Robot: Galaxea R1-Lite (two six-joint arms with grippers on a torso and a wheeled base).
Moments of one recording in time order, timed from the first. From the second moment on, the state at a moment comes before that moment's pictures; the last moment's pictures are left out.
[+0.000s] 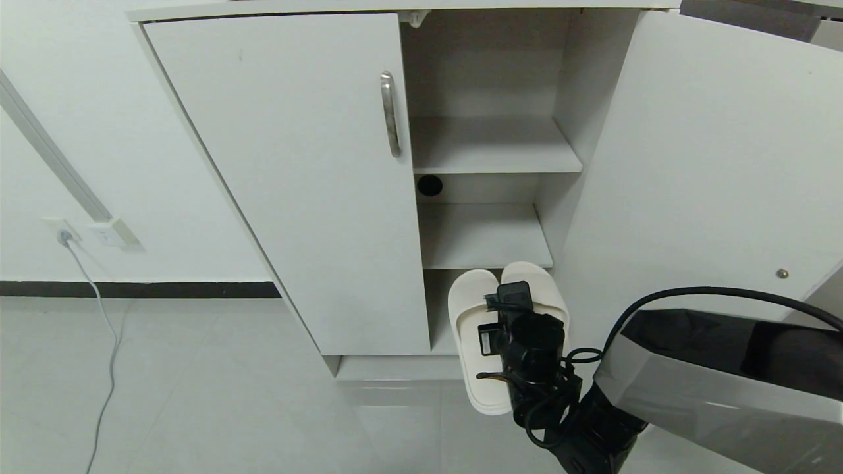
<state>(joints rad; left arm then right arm) 0.00 0.00 0.00 0.00 -0.04 0.01 0.78 2.37 -0.97 -1.40 -0.74 -0.09</state>
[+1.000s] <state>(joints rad) 0.00 0.00 0.00 0.00 -0.04 0.01 0.67 2.35 -0.90 -1.41 -0.73 -0.08</state>
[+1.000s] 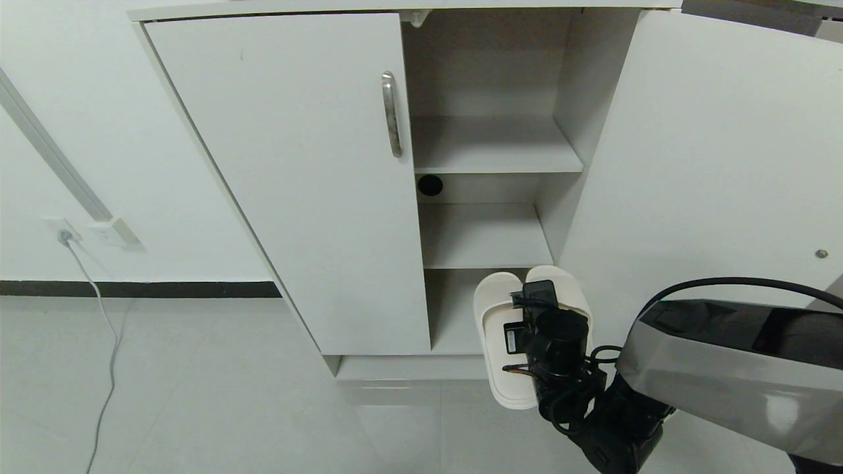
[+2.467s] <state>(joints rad) 0.00 0.00 0.00 0.00 -0.04 0.01 0.76 2.36 -1.03 -1.35 -0.73 -0.08</state>
